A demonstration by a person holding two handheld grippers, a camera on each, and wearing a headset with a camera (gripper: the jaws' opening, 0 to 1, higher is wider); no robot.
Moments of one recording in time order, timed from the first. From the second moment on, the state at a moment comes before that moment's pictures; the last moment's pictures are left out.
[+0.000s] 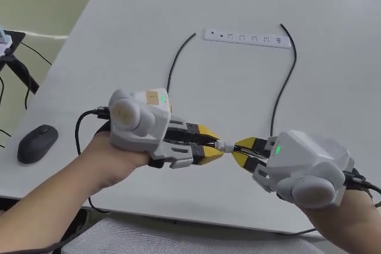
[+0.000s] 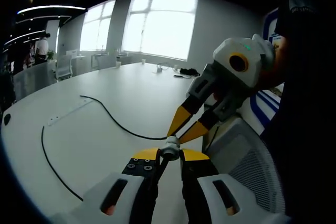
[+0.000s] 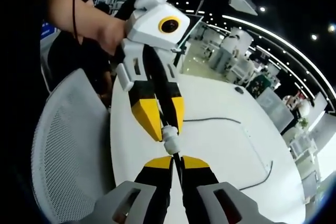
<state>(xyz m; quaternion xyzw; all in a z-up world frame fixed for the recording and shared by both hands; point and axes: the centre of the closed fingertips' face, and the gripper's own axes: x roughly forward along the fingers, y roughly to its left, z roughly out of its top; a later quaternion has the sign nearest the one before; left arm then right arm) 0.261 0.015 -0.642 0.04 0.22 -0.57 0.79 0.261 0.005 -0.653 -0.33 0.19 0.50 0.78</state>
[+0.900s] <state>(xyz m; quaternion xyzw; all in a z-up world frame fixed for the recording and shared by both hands) 0.262 0.017 -0.635 0.05 0.21 -0.56 0.80 0.280 -0.038 -0.672 -0.22 0.25 0.44 0.83</state>
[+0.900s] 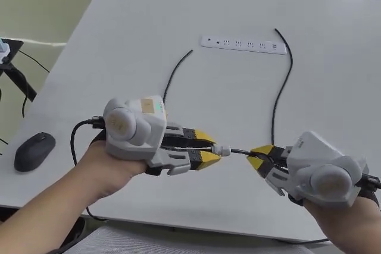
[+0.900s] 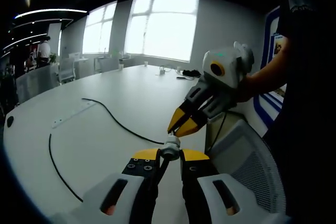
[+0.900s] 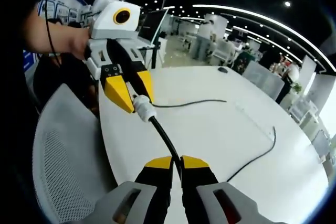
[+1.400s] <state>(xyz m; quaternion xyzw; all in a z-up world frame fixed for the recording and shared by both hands) 0.260 0.012 -0.634 0.05 0.20 -0.56 0.80 0.288 -0.071 -0.704 -0.11 0.32 0.35 0.87</state>
